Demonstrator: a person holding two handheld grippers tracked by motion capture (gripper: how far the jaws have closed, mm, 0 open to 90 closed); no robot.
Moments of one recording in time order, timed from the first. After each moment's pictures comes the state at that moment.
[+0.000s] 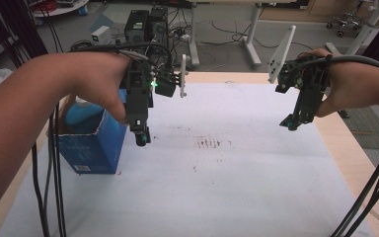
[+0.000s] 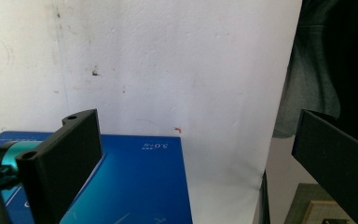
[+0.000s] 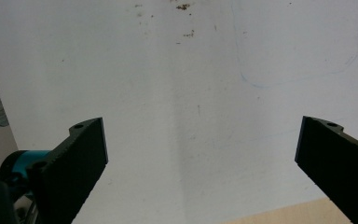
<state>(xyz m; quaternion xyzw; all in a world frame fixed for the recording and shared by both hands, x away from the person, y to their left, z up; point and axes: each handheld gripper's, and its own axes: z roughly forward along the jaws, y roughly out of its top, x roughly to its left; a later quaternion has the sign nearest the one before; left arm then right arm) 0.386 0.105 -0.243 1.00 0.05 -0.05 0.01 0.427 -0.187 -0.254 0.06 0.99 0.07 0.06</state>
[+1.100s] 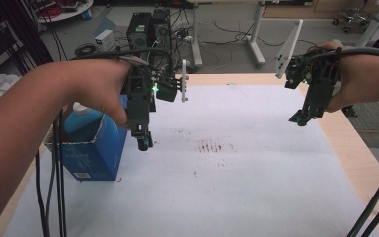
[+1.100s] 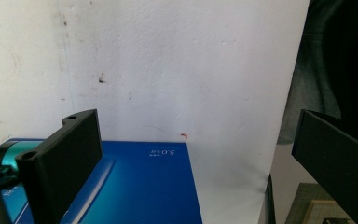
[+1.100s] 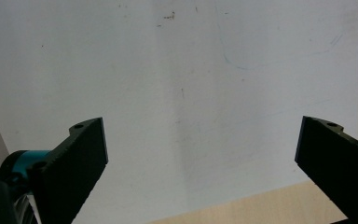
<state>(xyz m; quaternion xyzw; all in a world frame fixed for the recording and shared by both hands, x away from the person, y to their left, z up) 0.397 0.097 -0.245 1.00 0.05 -0.05 0.01 0.445 -0.205 -0.249 0.07 0.99 0.06 0.06</state>
